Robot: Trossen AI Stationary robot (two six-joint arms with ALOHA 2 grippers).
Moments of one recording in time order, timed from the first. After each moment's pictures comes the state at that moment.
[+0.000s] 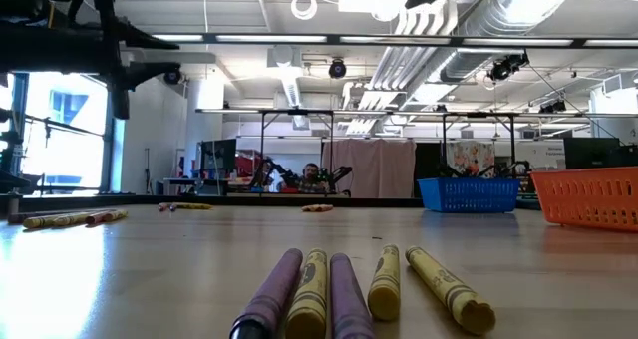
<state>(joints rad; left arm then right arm) 0.31 0.15 0.03 0.30 -0.16 -0.89 0.12 1.21 1.07 -0.22 1.18 -0.34</state>
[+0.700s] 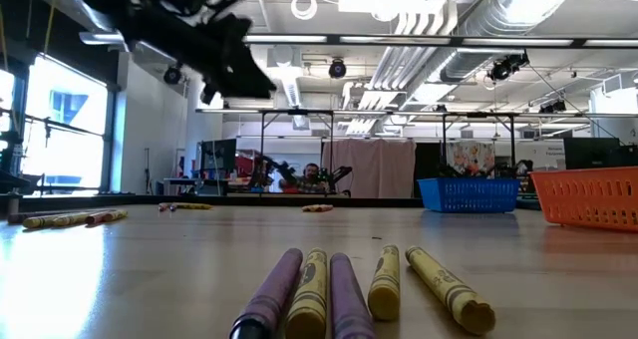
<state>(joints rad) 0.35 1.22 0.63 0.22 -0.12 -0.25 0.12 1.08 1.07 -0.40 1.15 -0.10</state>
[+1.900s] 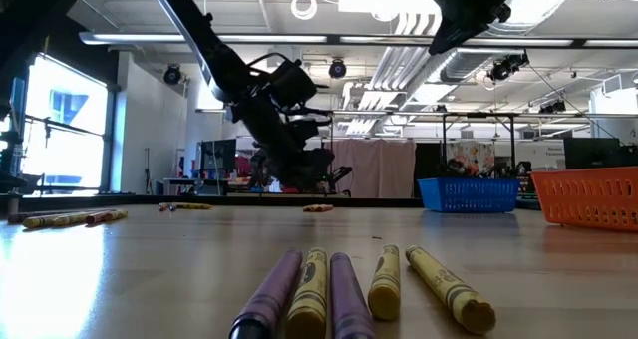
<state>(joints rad) 0.43 2.00 1.10 0.15 -0.38 -0.17 -0.03 1.11 1.04 -0.70 0.83 0.26</state>
